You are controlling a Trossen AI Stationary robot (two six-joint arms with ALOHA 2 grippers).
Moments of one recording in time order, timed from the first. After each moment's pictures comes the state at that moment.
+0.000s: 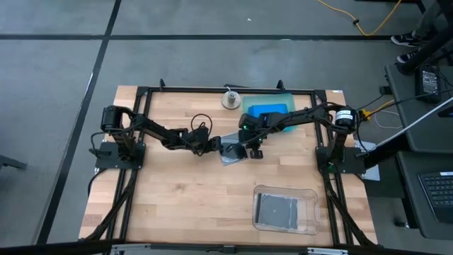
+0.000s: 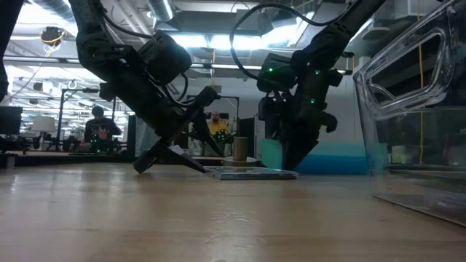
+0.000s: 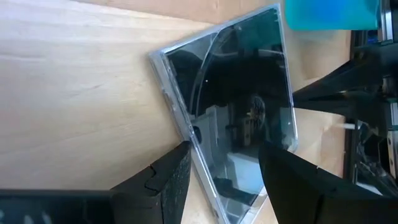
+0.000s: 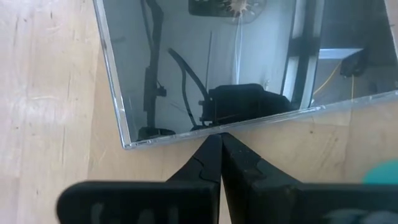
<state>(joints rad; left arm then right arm) 0.11 1.78 0.60 0.46 -0.09 -1.43 -0.22 1.89 1.06 -0.40 -0.26 -0.27</state>
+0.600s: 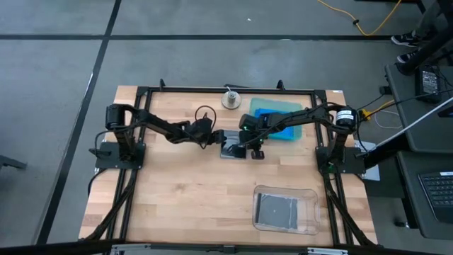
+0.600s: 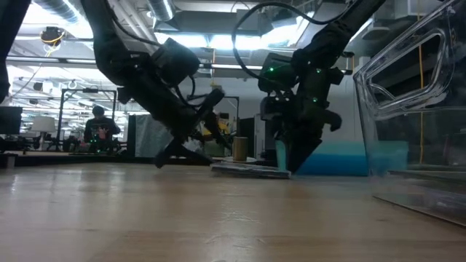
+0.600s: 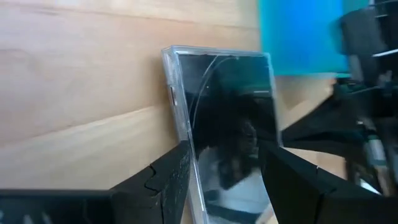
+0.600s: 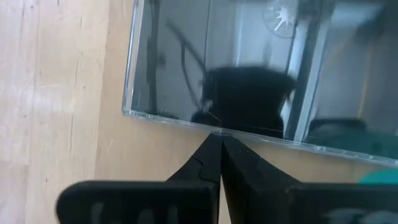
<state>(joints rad) 0.19 1.79 0.68 0.52 -0.02 -1.25 -0.22 1.89 1.06 -0.43 -0.26 -0.28</state>
